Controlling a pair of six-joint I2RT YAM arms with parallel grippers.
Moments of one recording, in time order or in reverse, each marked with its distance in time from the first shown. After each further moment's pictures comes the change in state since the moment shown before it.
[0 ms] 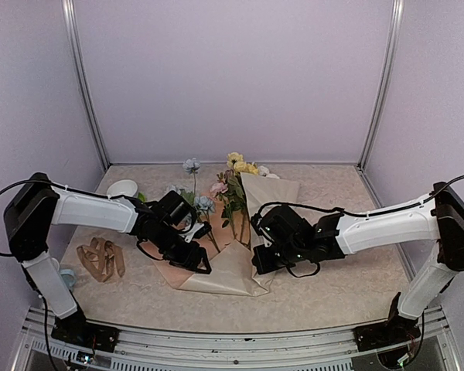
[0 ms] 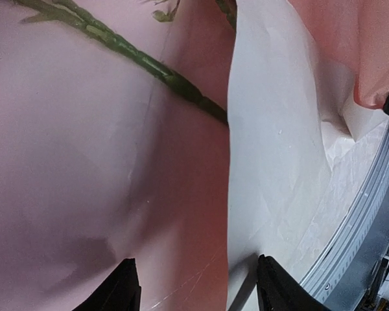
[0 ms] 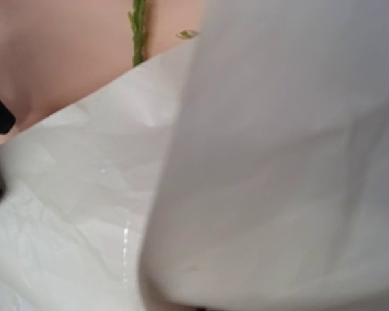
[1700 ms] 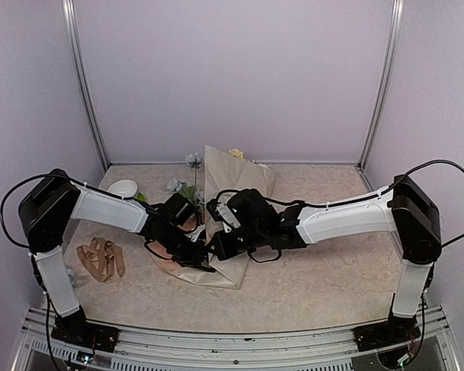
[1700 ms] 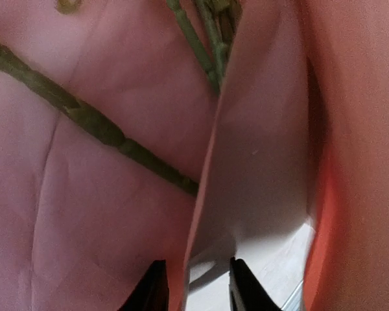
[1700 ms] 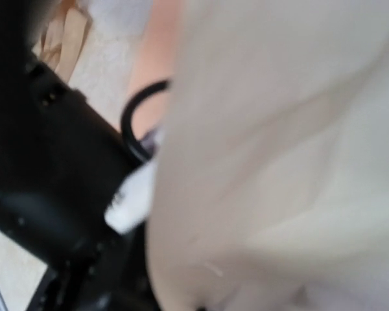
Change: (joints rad) left arm 0.025 0.129 0.023 0.136 0.132 -0.037; right arm 0.007 0.277 0.301 0.191 -0.232 -0.109
